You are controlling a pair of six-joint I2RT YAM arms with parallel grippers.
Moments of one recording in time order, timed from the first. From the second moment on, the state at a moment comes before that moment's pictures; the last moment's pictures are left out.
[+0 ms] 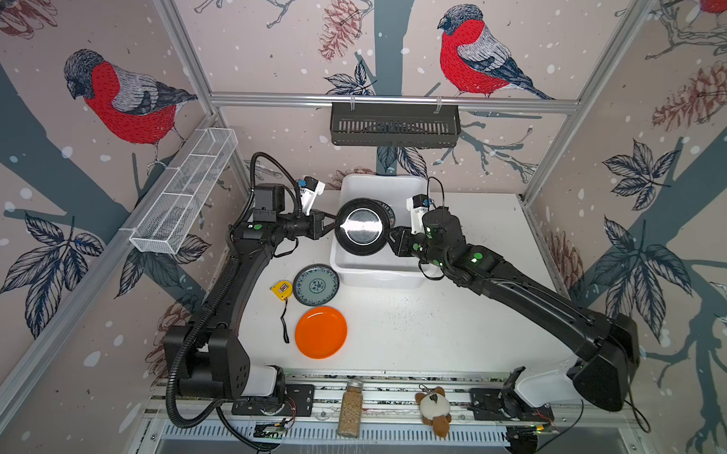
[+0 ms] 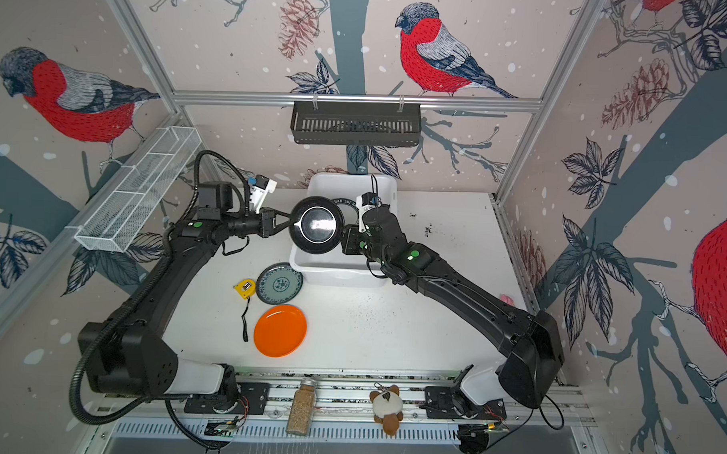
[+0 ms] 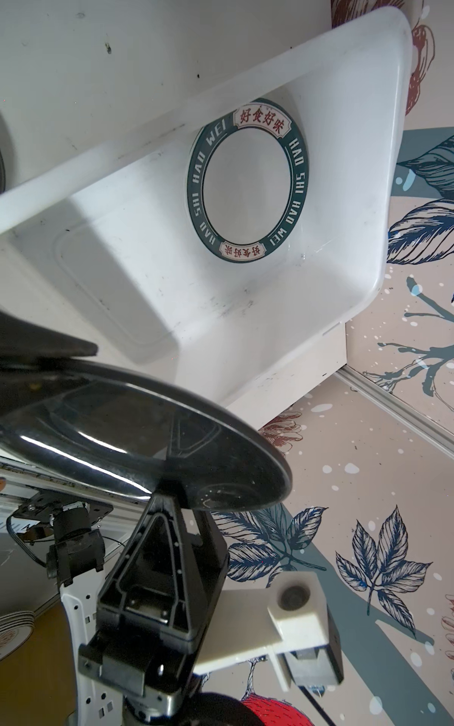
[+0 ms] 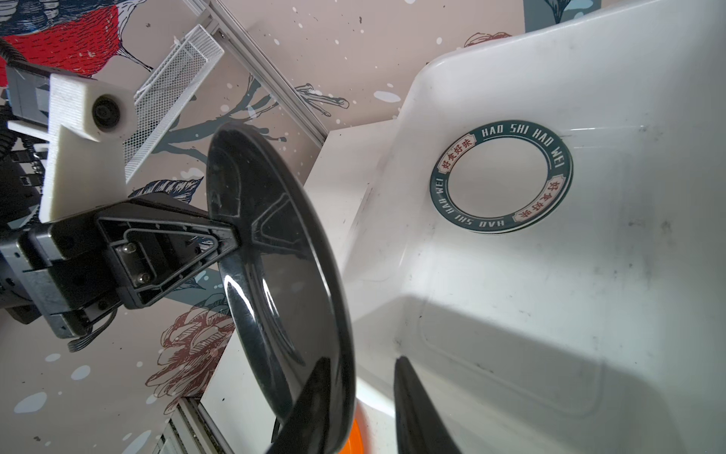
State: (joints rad) left arm -0.05 1.40 1.28 -0.49 0.94 -0.07; right arm 0.82 1.44 1.28 -0.25 -0.03 0.63
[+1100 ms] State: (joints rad) left arm -0.08 1.34 1.25 -0.52 0.86 -0.03; right arm 0.73 1.43 1.22 -0.16 -0.15 0.65
